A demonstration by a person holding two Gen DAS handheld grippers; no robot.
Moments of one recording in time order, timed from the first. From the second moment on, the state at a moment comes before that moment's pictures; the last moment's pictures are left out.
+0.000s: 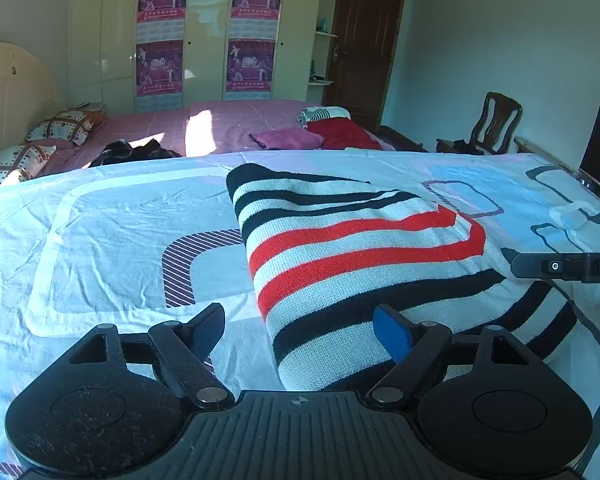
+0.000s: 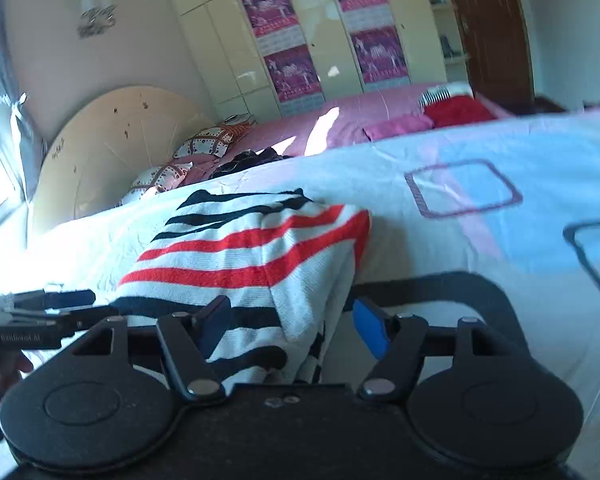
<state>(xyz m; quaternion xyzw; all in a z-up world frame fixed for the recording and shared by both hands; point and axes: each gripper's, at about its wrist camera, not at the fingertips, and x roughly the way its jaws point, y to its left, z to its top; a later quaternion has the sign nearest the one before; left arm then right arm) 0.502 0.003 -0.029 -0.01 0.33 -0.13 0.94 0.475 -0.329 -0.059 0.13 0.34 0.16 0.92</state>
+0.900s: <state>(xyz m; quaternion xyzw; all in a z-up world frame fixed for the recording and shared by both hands) 0.565 0.034 -0.101 -0.34 0.41 -0.28 0.80 0.565 -0.358 -0.115 0.31 0.45 0.31 0.78</state>
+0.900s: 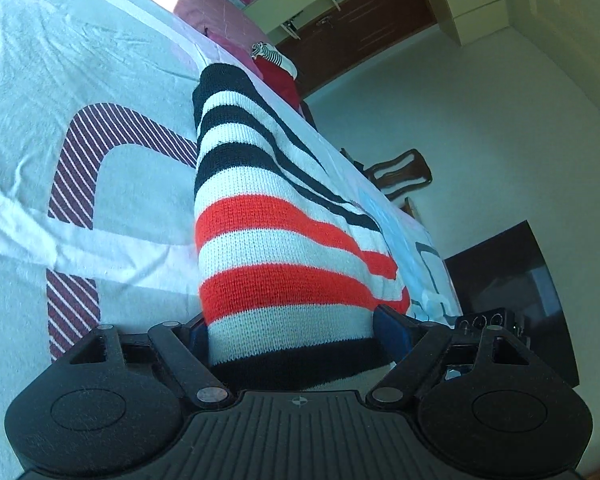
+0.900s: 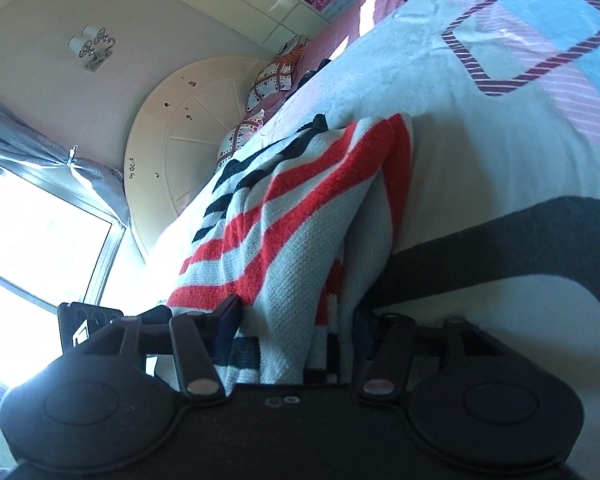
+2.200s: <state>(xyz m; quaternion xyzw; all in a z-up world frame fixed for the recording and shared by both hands) 0.428 0.360 -0.105 -0.41 0.32 -0.13 0.85 0.531 -0.025 -0.092 0.24 0.46 0.41 0.75</state>
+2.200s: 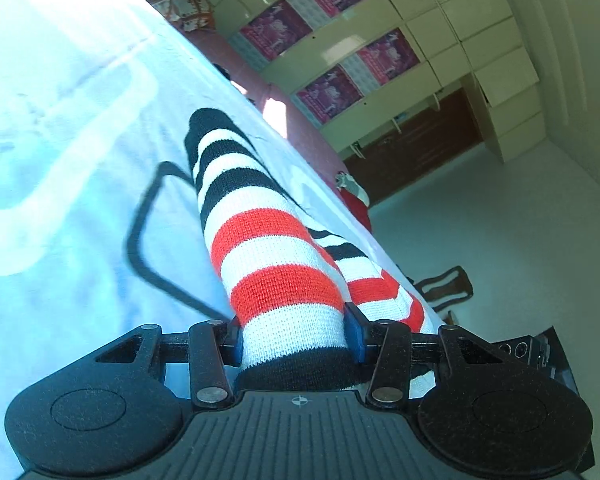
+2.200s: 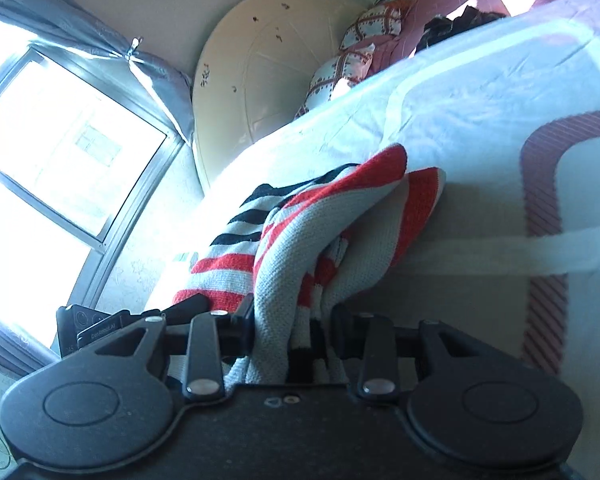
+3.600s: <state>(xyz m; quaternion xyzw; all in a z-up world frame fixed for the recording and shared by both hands) 0.315 0.287 -0.052 -0.07 0.30 -0.10 0.95 0.412 0.010 -0.061 -0.01 0.39 0.30 0.87</state>
